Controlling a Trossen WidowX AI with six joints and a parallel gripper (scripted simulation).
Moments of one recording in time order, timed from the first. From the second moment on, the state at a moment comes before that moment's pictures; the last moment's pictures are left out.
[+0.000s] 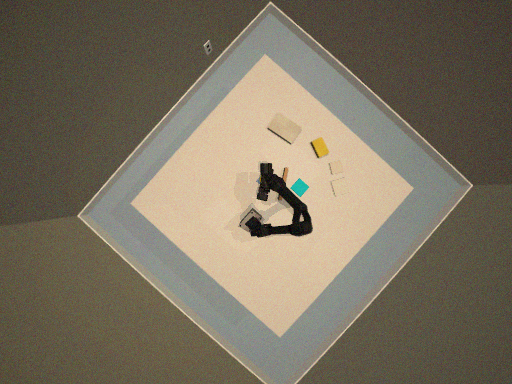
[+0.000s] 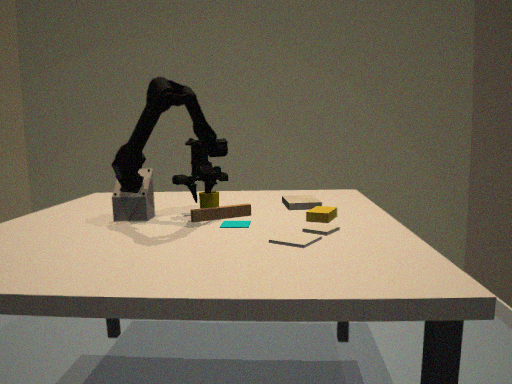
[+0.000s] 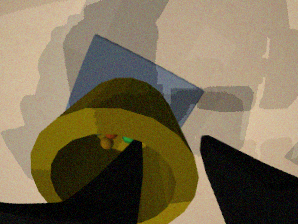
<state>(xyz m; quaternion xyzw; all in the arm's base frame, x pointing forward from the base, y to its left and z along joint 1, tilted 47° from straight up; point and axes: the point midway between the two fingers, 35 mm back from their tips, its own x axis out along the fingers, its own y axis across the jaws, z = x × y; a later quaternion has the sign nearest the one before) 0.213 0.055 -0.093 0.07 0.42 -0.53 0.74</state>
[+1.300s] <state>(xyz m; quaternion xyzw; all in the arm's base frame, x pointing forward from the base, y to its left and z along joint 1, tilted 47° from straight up) 0.211 0.067 -0.081 0.06 0.42 -0.53 0.74</state>
